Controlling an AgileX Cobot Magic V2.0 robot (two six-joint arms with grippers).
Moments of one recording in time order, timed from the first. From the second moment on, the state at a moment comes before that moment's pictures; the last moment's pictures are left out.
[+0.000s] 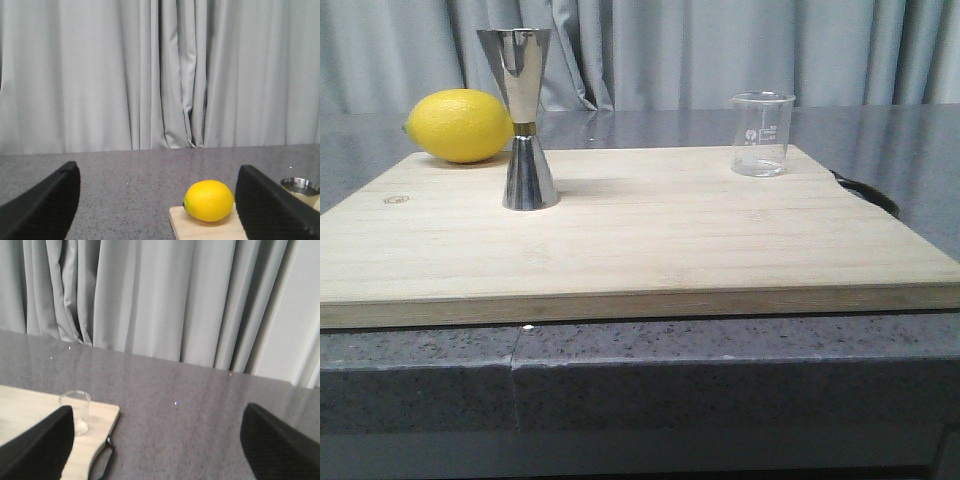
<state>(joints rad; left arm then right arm) -0.39 0.22 -0.41 1.12 0.23 -1.12 0.10 0.28 -0.60 -0.01 0.42 -0.16</state>
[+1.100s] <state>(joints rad) -0.39 0.22 -0.36 1.13 0.16 -1.12 0.10 0.28 -0.47 0.00 0.18 -0.16</state>
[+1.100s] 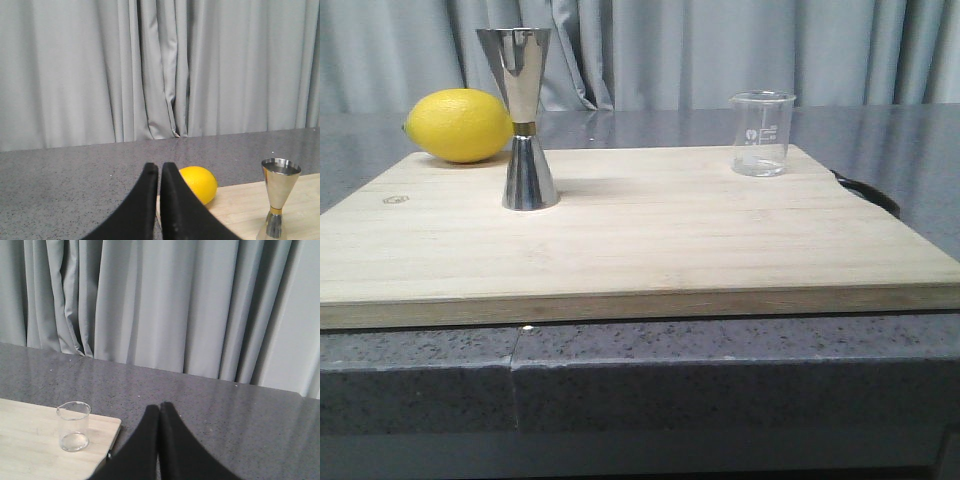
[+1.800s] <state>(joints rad) -0.39 0.22 -0.33 1.20 0.16 -1.12 0.10 0.28 -0.47 0.00 0.18 -0.16</state>
